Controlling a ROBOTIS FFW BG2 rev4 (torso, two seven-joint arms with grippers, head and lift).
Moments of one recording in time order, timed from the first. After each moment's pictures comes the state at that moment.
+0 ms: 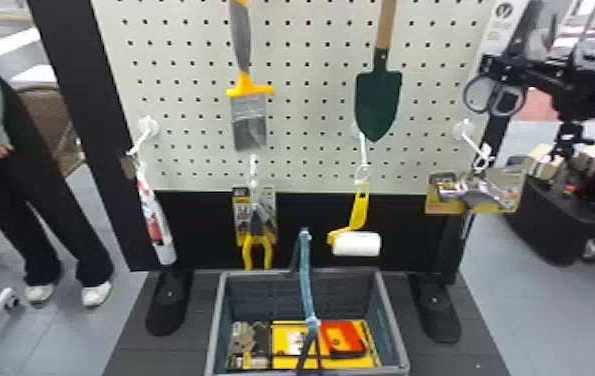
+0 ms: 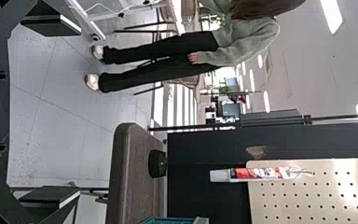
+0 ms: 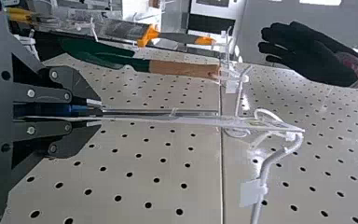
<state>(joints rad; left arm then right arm) 0.90 0.12 -0.11 -1.31 -0.08 -1.06 0.58 -0.59 -0.42 -0.14 -1.64 -0.30 0.51 1.19</state>
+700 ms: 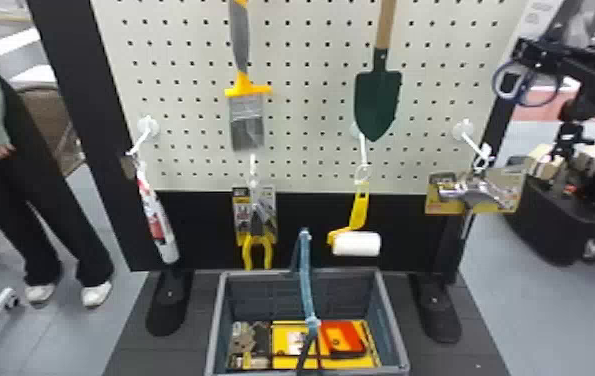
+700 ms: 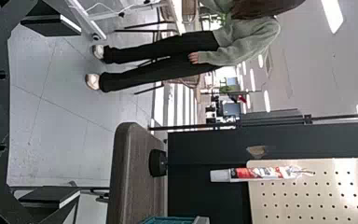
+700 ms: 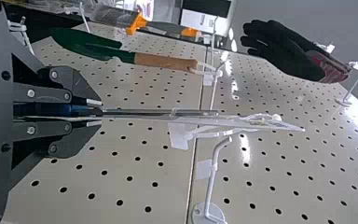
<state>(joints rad) 0.90 0.13 -0.11 -1.30 -0.08 -1.06 0.58 -0.52 -0.42 -0.23 -1.76 -0.33 0.52 1.12</state>
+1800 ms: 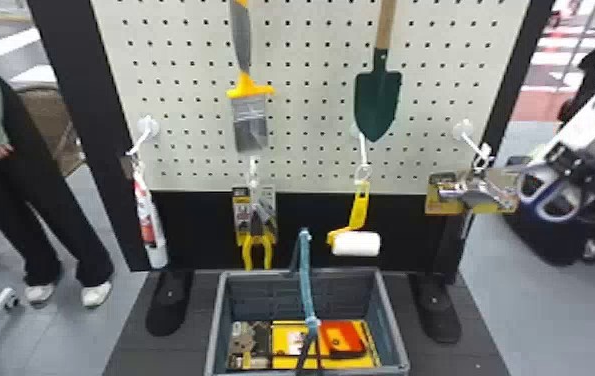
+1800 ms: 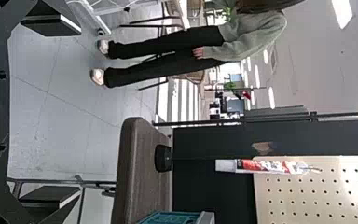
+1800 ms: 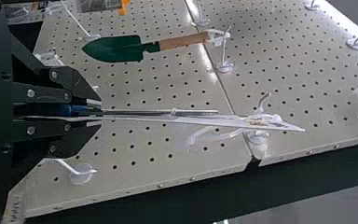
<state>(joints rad) 0.88 0.14 -0.15 -1.27 -0.06 -1.06 0.58 0.04 -0.14 -0.49 -2.21 -0.58 0.67 0.72</state>
